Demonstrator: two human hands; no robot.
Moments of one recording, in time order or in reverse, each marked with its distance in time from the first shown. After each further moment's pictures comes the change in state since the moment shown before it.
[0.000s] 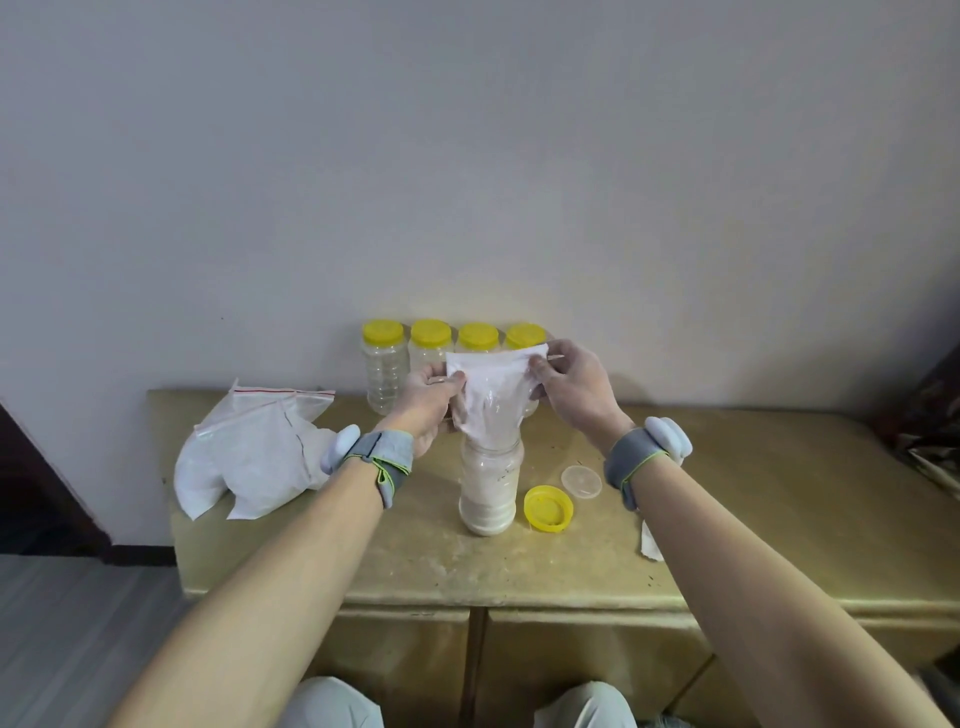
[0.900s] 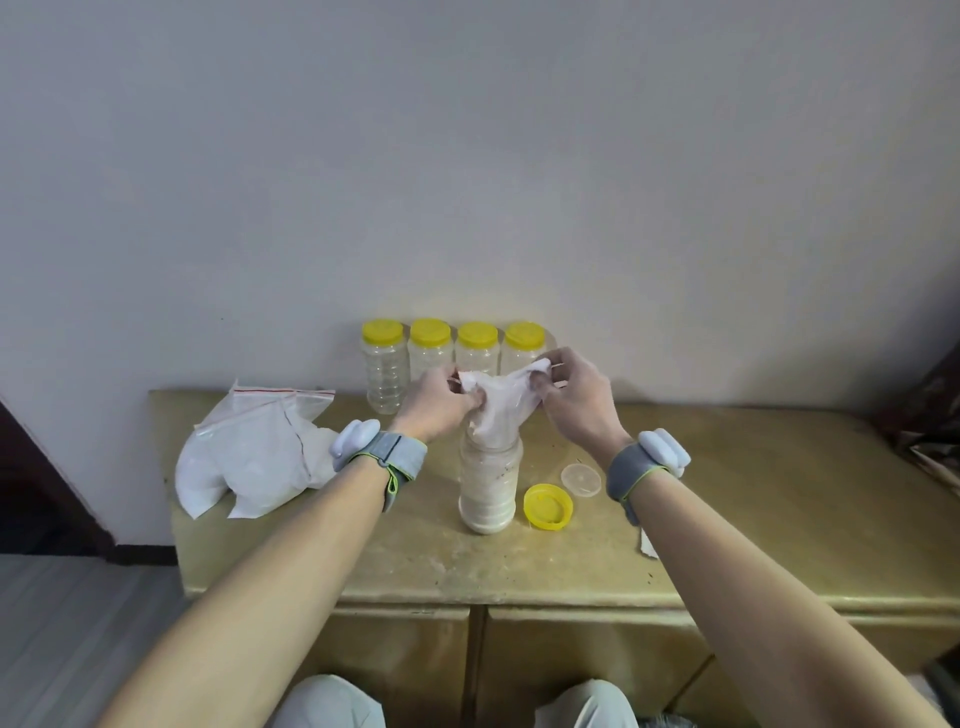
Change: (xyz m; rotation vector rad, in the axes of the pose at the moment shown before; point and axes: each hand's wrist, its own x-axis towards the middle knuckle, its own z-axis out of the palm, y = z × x) left_hand -0.002 0.002 -0.001 0.706 -0.021 0.237; right_hand -0.015 0.009 -0.004 -0.190 0.044 -0.091
